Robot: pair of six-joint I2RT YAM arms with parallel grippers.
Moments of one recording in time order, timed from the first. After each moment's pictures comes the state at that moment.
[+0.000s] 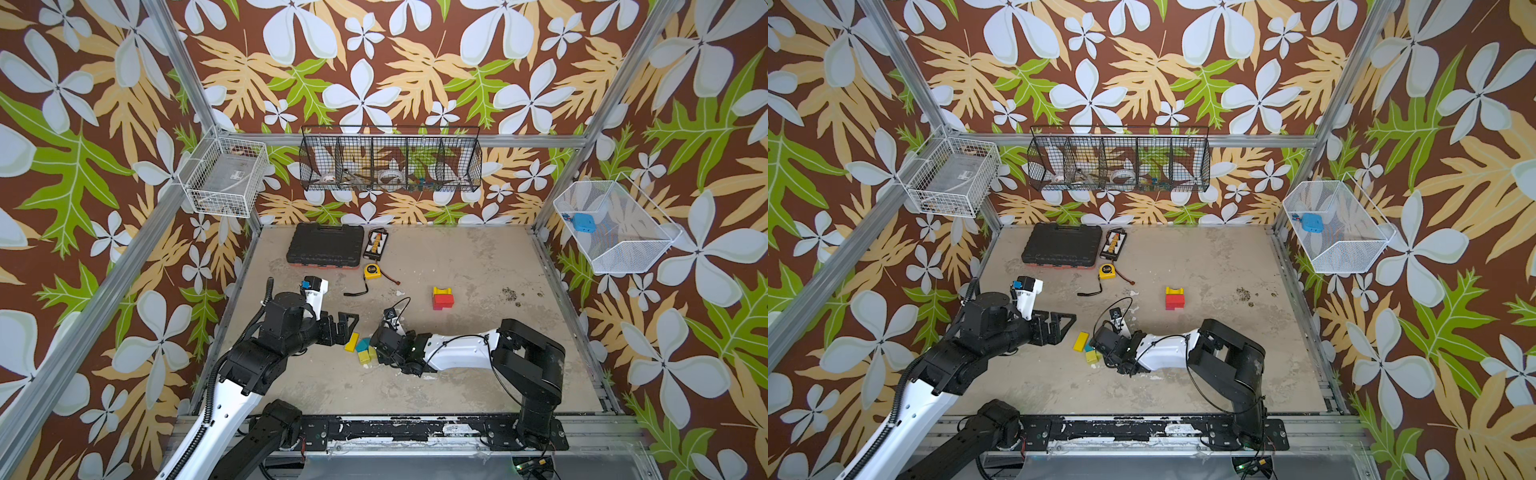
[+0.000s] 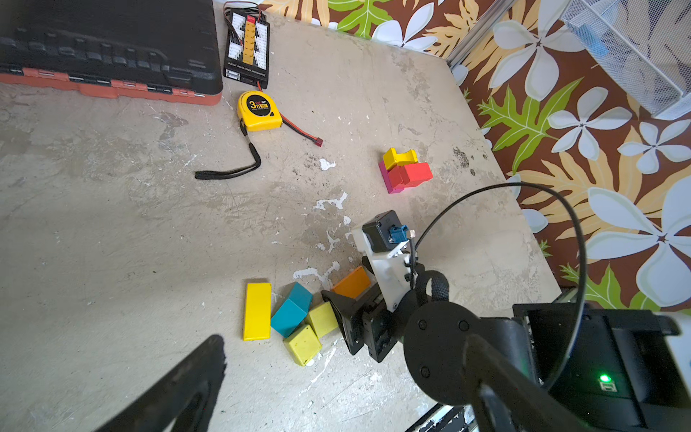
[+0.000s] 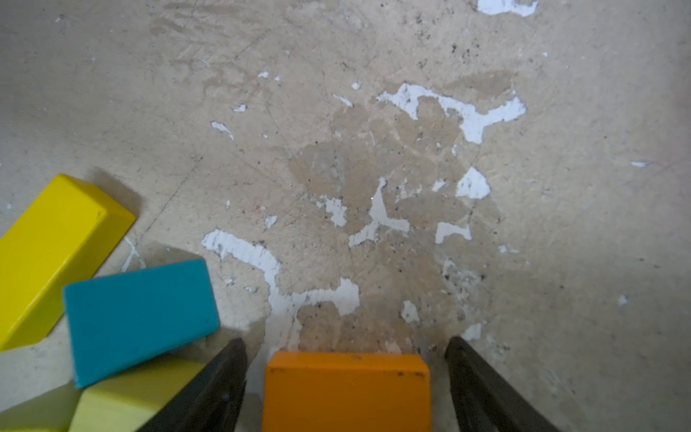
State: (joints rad) left arm -0.42 0.71 0.85 -0.73 0.22 -0.41; right arm 1.11 1.89 1.03 -0.21 0.46 0.69
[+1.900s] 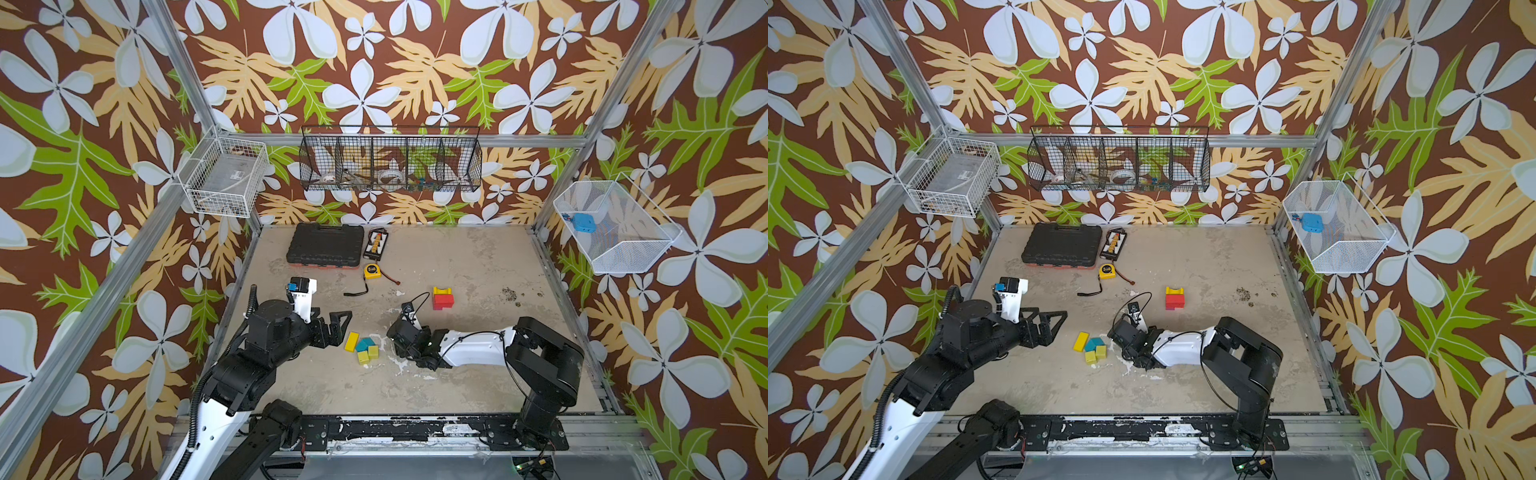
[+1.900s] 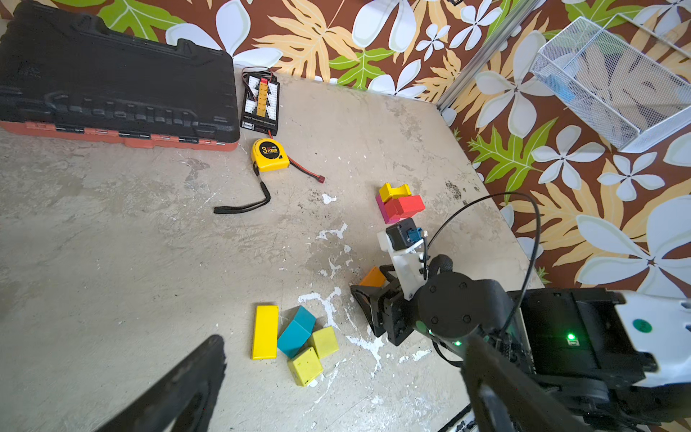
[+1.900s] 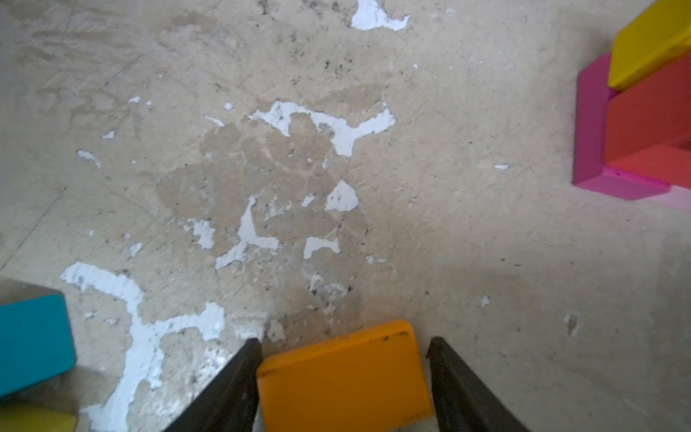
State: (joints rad) left arm -0.42 0.62 0.87 -0.74 0.16 -0.41; right arm 1.01 1.79 0.89 -0.16 0.48 0.65
